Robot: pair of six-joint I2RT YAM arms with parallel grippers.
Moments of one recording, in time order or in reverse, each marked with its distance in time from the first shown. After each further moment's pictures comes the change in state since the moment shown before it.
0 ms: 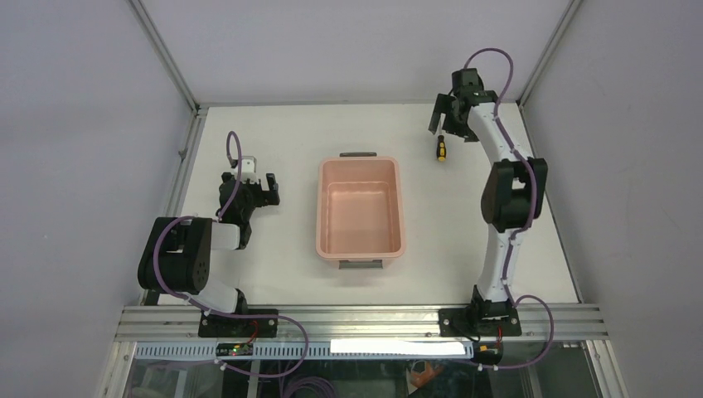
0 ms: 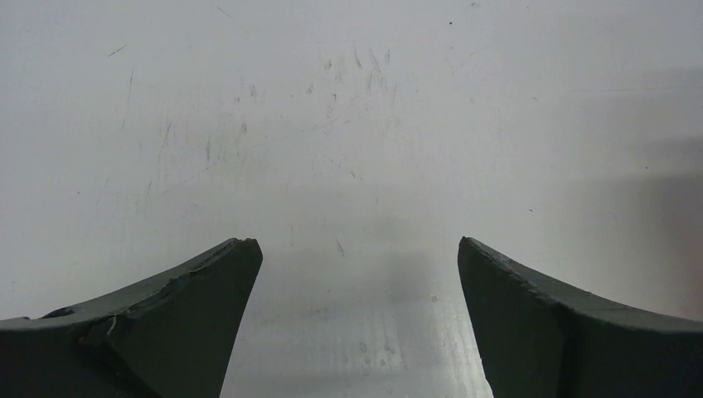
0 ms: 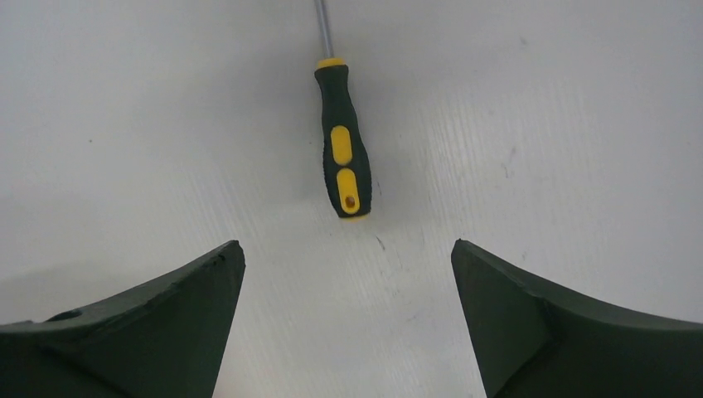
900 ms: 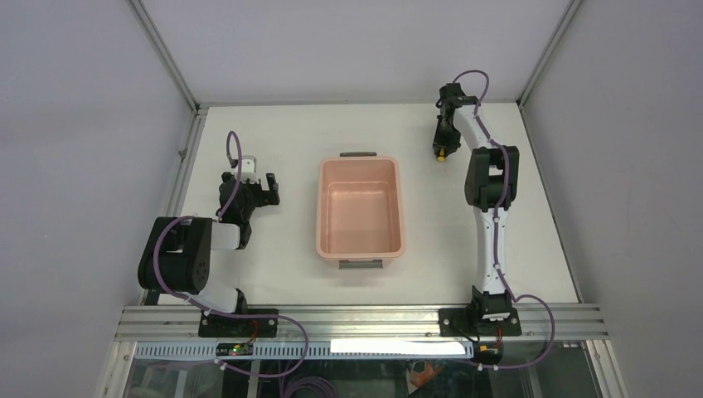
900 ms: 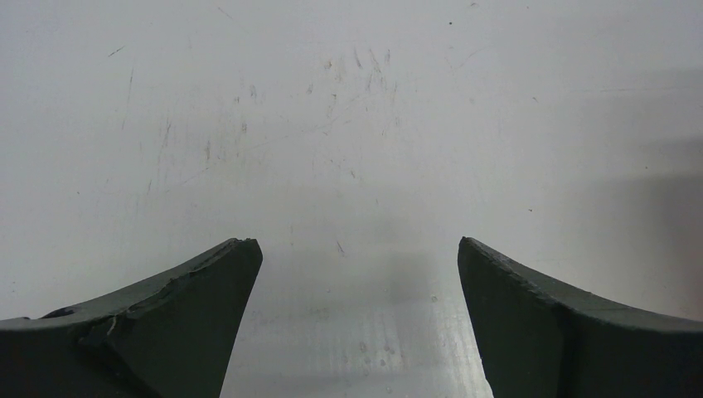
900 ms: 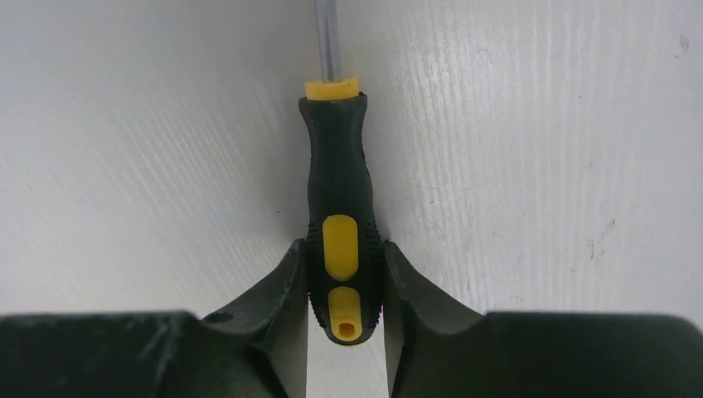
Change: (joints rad) left arm 0.000 0.000 0.000 0.000 0.000 0.000; right arm -0.019 0.455 0.345 -0.149 -0.039 -0.022
